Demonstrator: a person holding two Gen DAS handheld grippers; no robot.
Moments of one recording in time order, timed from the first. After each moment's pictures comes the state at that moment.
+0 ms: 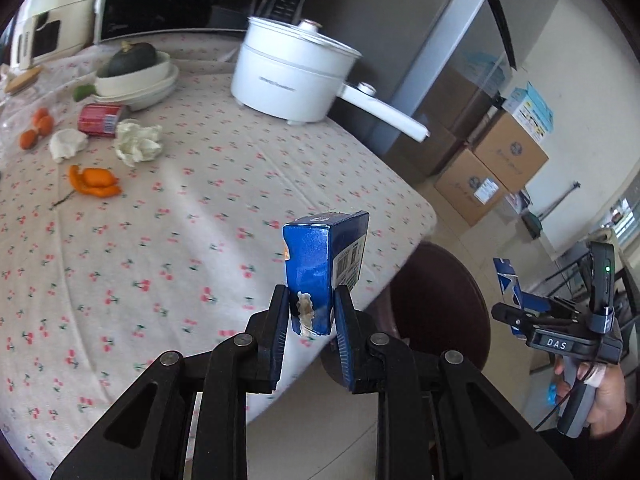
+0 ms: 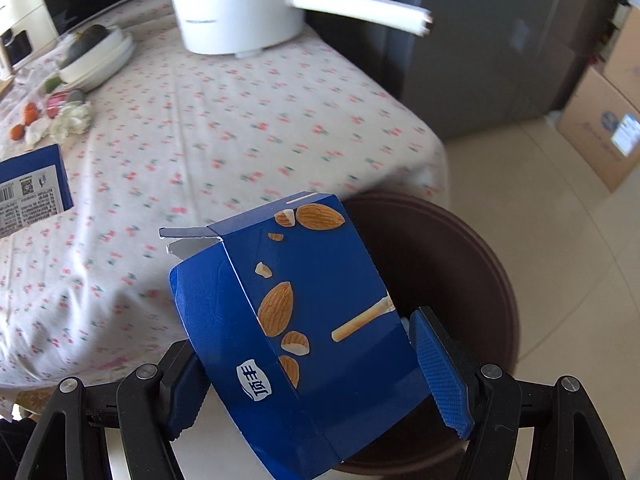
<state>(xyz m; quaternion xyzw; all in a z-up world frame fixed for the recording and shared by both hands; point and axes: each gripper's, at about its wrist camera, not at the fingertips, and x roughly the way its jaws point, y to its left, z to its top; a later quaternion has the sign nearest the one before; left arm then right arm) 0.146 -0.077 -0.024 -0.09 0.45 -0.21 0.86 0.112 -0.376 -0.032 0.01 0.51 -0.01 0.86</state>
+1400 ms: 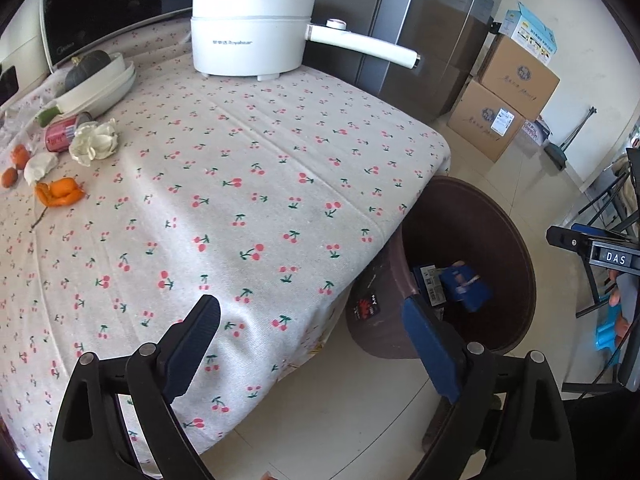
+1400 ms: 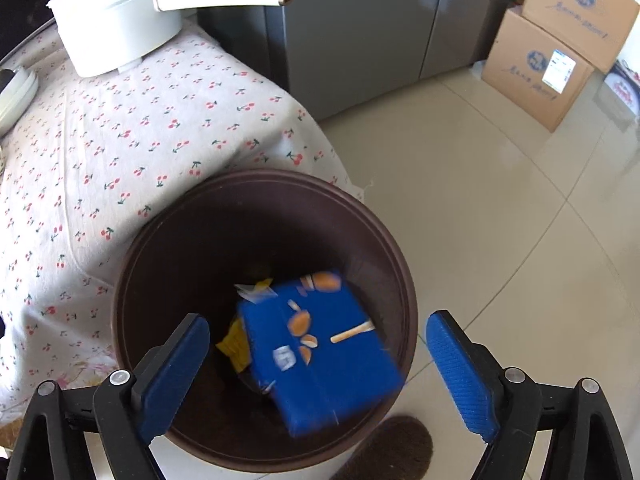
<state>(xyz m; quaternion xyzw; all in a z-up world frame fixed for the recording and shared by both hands) 0.149 -0.128 -0.065 0.02 0.49 -0.19 0.85 0.106 -0.447 -0.046 0.05 0.52 -0.10 0.85</state>
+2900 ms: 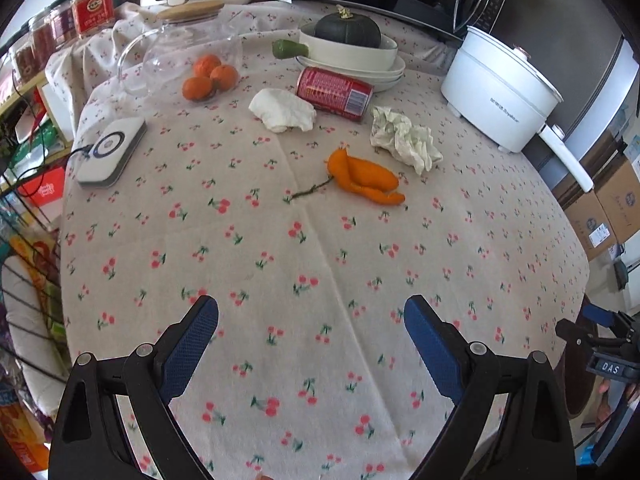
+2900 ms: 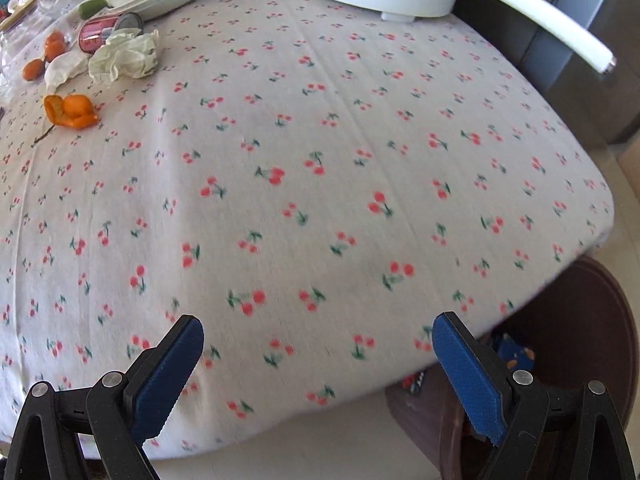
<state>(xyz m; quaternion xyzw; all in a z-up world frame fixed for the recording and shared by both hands) 0.231 0.139 -0.079 -0.09 0.49 0.01 0.86 0.223 -0.188 -0.088 -0.04 0.55 0.04 0.83</state>
